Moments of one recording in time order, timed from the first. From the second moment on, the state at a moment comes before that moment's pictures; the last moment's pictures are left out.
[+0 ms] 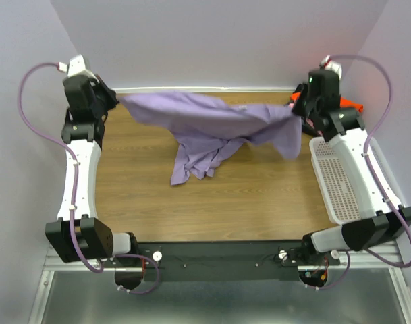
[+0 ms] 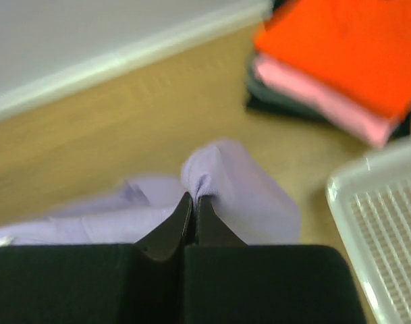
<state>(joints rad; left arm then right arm) 0.13 1.36 1.48 -0.33 0.07 -0.39 0.26 1.46 1.75 -0.75 0.33 0.41</state>
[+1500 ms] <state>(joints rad) -0.02 1.37 1.01 -0.28 0.18 -0.47 0.58 1.99 1.77 -0.71 -0.24 0.35</state>
